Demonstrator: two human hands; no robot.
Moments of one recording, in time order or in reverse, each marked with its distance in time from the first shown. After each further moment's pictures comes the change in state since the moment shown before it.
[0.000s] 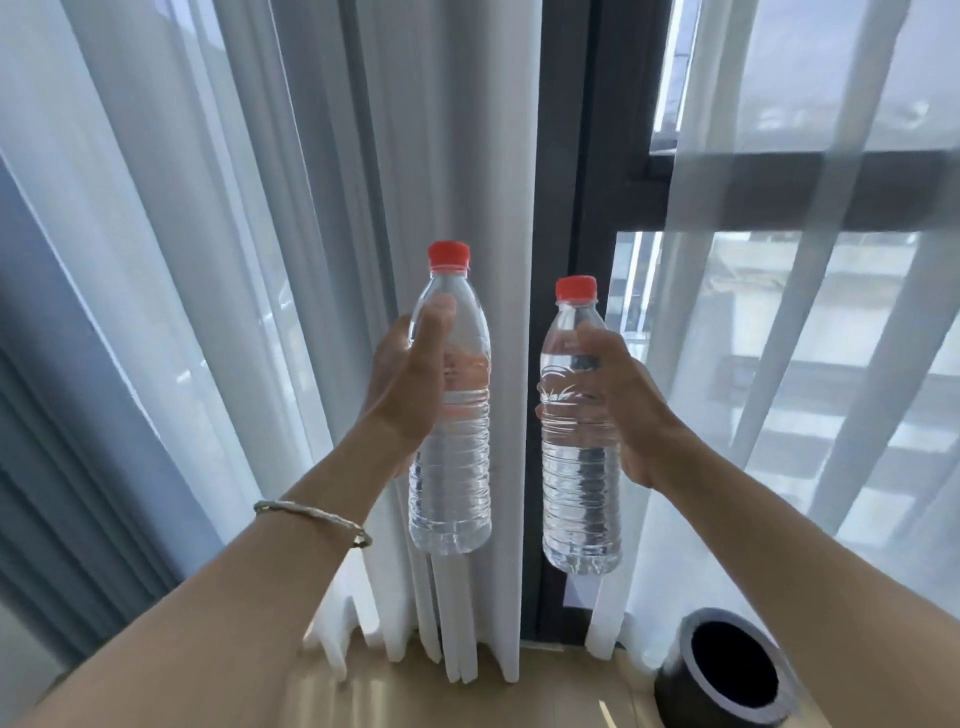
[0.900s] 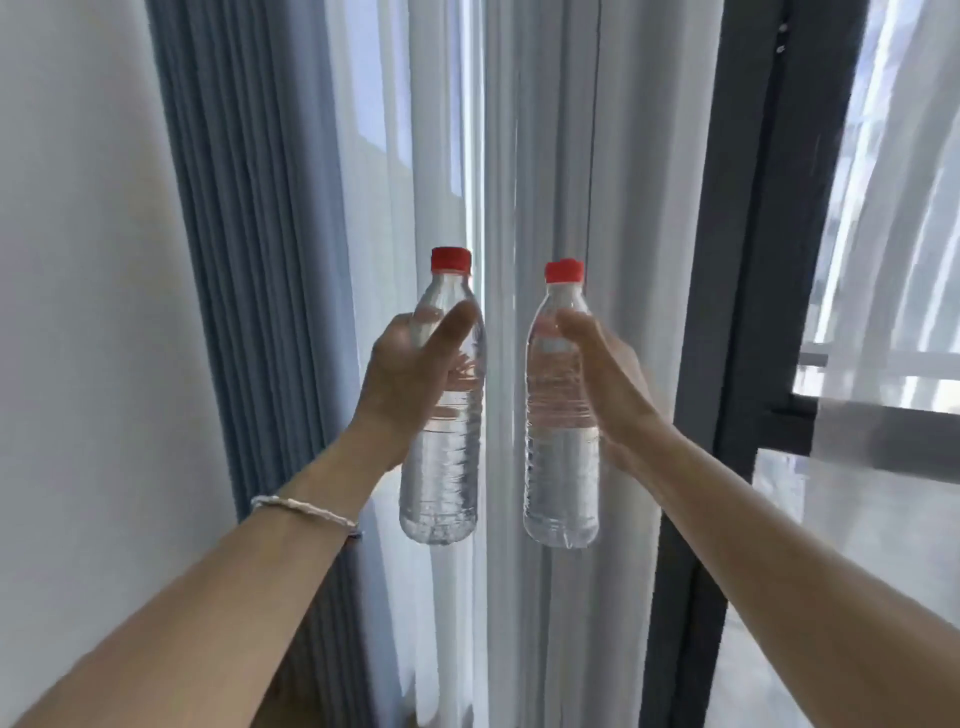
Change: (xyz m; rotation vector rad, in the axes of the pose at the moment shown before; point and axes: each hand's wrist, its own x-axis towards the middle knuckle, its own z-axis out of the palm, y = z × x) left_hand -0.056 0.276 -0.120 0.167 0.382 0.303; right_hand -0.029 -0.275 0.109 0.069 -0.265 -0.353
